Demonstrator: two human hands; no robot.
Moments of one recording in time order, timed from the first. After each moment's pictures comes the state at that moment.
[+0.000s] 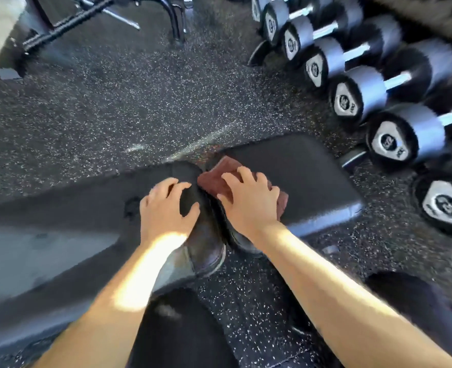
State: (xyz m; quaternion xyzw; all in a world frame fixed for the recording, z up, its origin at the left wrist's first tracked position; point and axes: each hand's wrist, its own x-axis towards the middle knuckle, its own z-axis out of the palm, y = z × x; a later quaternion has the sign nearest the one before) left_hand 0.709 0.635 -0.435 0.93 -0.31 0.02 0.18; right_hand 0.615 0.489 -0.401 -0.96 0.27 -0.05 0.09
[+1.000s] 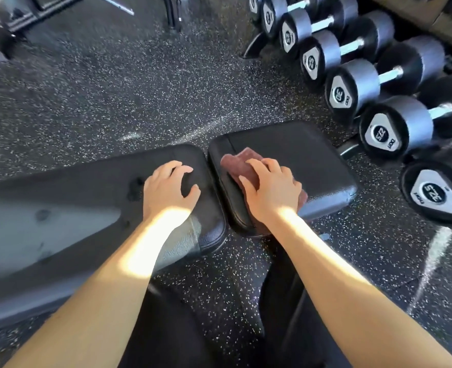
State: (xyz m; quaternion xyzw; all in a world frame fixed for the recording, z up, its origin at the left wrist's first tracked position) left_hand 0.710 0.639 -0.435 0.92 -0.32 0.02 0.24; right_hand 0.581 0.483 -0.403 -0.93 0.34 -0.10 0.10
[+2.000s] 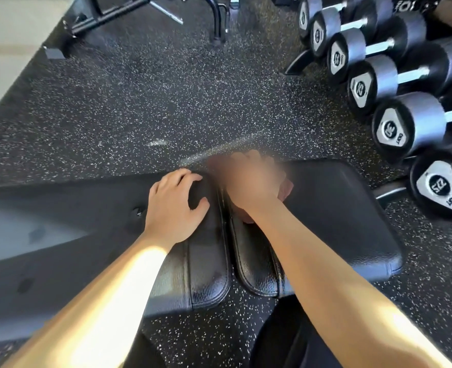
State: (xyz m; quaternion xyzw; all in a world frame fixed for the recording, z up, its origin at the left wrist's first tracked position) left_hand 0.751 0.614 -0.438 0.93 -0.29 0.05 0.21; right_hand 0.712 0.449 -0.402 -0.96 0.25 -0.03 0.11
